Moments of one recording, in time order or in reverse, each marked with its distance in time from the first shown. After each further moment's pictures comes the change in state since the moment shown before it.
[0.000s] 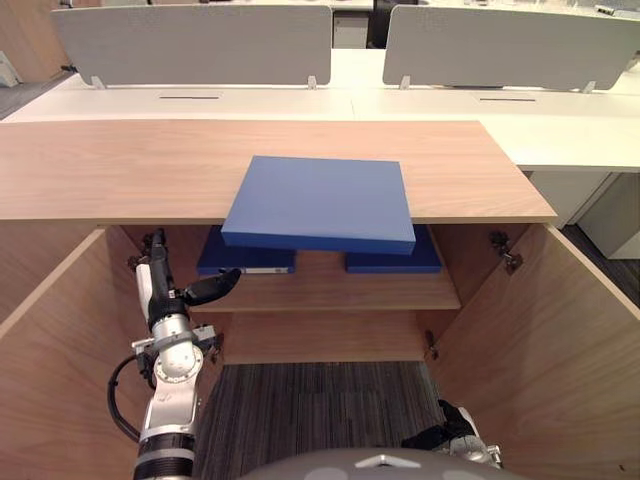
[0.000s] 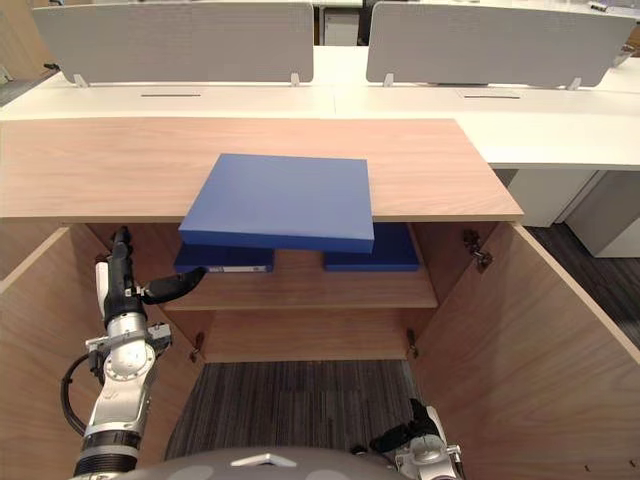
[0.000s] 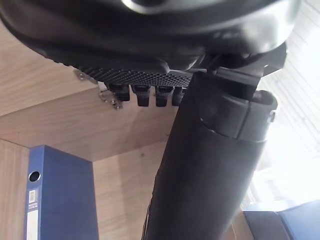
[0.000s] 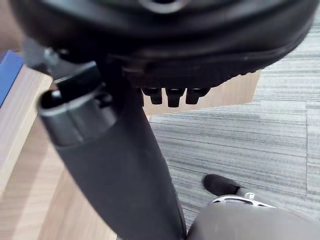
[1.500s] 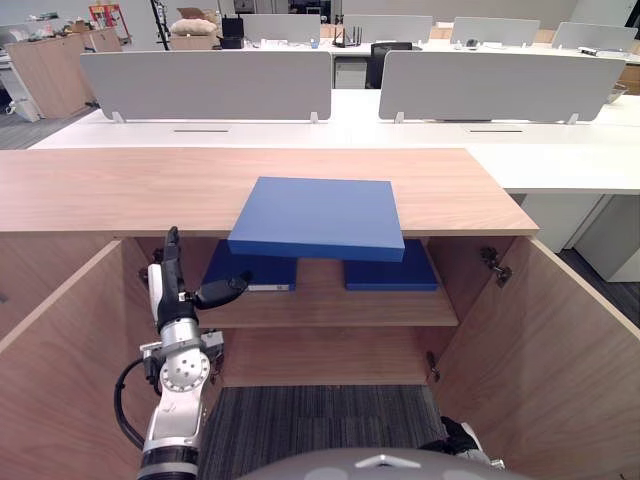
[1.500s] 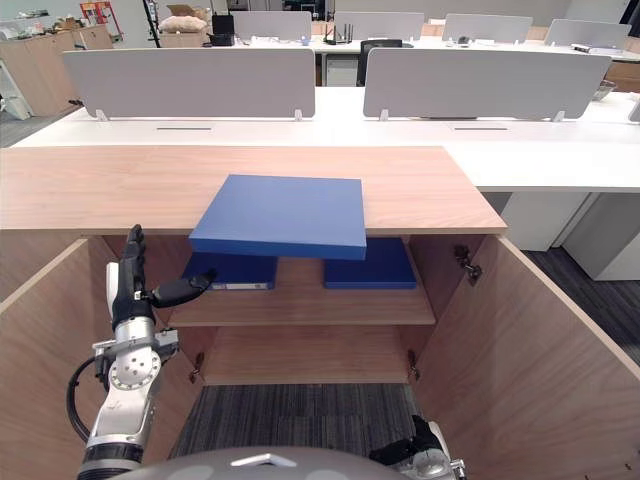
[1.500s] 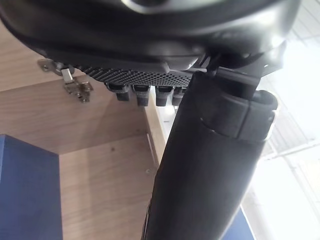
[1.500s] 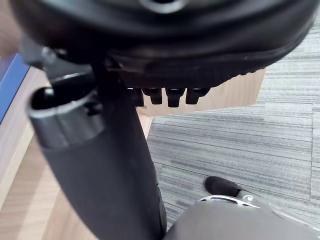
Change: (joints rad) left arm 0.051 -0.011 -0.041 -0.106 -0.004 -0.017 -0.003; right arm 0.038 -0.007 -0.003 0.014 -0.005 0.011 0.011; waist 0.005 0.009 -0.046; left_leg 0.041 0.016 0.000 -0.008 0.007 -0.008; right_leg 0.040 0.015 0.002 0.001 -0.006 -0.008
